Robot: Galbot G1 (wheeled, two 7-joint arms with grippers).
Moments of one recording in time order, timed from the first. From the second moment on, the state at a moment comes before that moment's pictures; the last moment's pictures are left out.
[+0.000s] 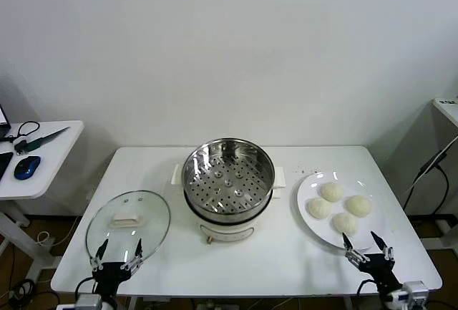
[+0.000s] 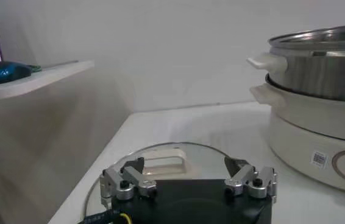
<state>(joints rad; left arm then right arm) 1.73 -1.45 -0.69 -2.01 -0.07 0.11 -0.02 -1.58 1.03 0.69 1.85 0.48 -0.12 -0.02</state>
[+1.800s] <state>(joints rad) 1.71 -1.47 -0.67 -1.97 -0.05 0.07 -0.01 0.16 0.89 -0.92 0.69 -0.03 0.07 -1.18</state>
